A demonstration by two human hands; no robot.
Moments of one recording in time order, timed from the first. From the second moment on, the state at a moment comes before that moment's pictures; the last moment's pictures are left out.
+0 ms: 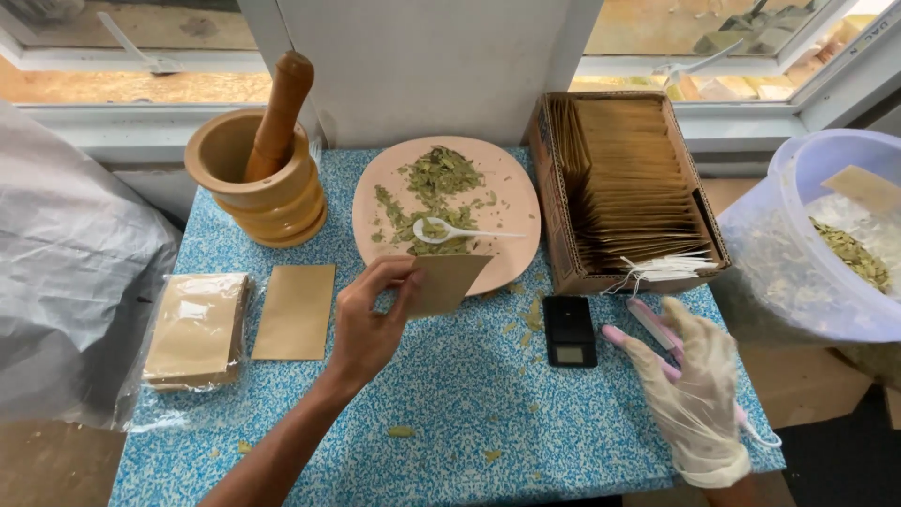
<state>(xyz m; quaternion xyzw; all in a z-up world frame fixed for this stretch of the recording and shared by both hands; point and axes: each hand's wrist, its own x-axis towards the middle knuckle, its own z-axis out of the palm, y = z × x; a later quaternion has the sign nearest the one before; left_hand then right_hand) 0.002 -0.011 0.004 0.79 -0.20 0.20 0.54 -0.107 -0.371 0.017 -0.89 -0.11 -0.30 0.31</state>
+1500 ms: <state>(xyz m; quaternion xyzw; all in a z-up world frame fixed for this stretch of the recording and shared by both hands) 0.129 -0.213 0.069 0.81 -0.27 0.19 0.48 0.039 -0.338 0.058 -0.88 0.17 -0.16 0.42</state>
